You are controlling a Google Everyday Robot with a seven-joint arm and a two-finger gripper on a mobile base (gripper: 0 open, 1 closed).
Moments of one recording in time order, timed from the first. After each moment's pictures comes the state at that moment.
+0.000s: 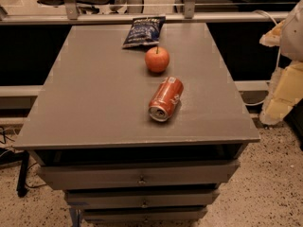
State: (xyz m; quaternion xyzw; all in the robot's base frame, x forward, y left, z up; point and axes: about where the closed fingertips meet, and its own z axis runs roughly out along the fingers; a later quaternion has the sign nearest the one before) arm 0.438 -0.216 0.979 -0.60 0.78 -0.04 0.16
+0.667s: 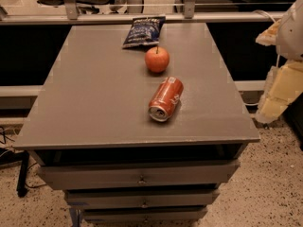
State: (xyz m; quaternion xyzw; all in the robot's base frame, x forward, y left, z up) arm 0.442 -0.209 0.979 -0.60 0.78 -0.03 0.17
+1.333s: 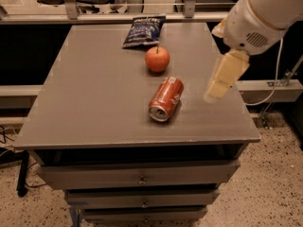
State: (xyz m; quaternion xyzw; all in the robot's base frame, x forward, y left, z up) arm 0.500 -0.139 0.968 -0.61 0.75 0.01 0.23
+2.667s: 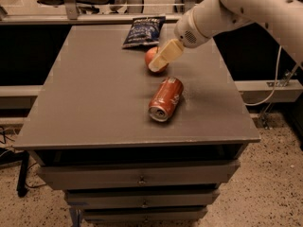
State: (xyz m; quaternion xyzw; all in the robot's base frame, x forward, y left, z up) arm 0.669 -0.045 0.914 -0.52 0.76 0.13 0.38
